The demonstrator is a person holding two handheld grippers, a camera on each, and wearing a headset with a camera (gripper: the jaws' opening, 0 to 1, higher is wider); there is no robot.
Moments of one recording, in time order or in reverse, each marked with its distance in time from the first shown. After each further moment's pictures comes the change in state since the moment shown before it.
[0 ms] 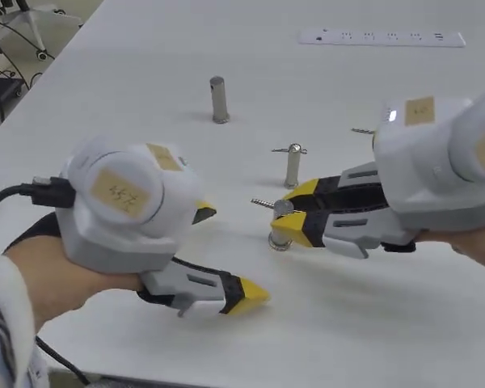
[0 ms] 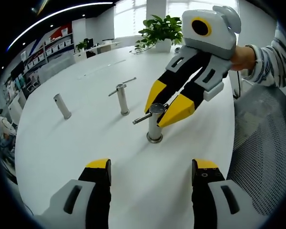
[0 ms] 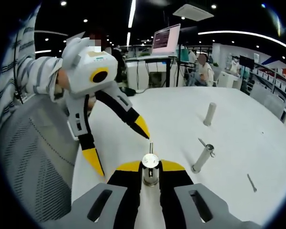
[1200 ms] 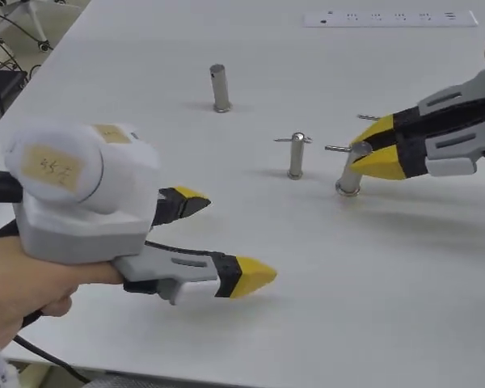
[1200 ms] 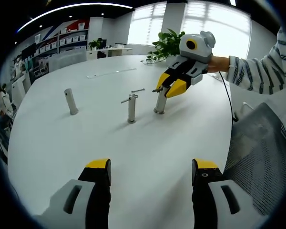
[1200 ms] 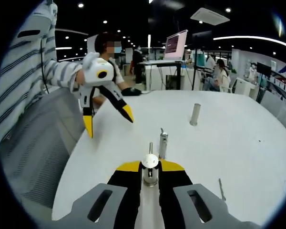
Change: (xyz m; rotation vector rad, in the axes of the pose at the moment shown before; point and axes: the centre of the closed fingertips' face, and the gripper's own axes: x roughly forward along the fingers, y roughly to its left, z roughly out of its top) left arm -0.013 0.003 0.015 -0.162 -0.118 -0.008; right arm -0.056 -0.058 -0.012 -0.096 -0.020 0.184
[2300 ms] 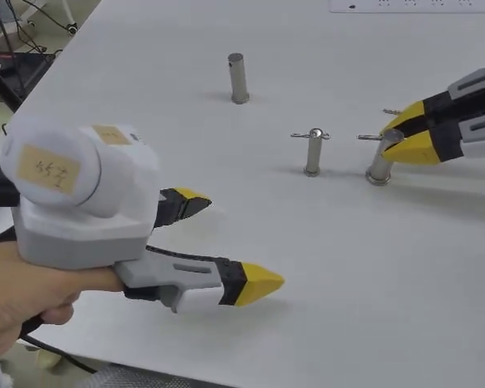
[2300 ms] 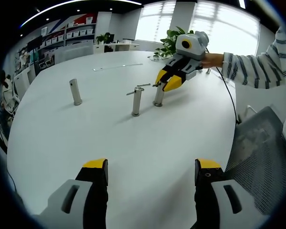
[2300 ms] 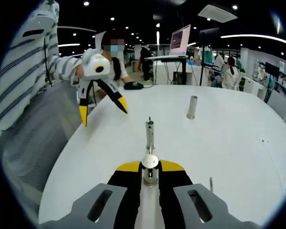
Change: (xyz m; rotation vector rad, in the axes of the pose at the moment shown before) left arm 0.002 0.001 -0.011 -0.058 0.041 0.029; right arm 0.000 -0.028 -0.017 -0.031 0.027 0.085
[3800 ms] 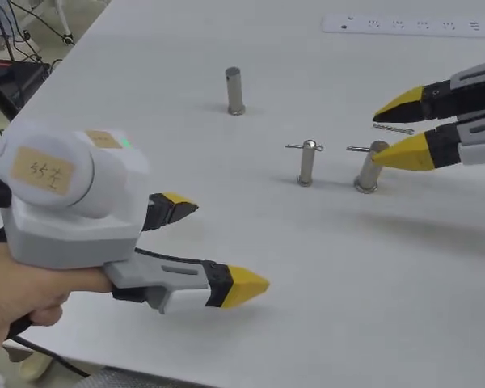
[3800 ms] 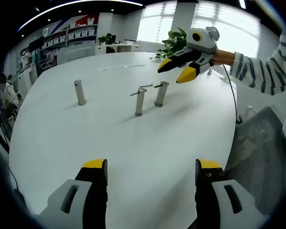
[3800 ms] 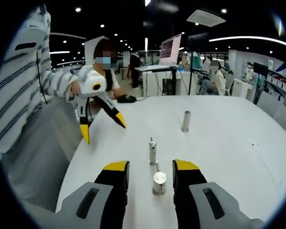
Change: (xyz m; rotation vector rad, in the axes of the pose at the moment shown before) left arm -0.009 0.002 -0.001 -0.005 -0.010 0.012; right arm -0.024 0.011 0.039 0.050 -0.071 -0.105
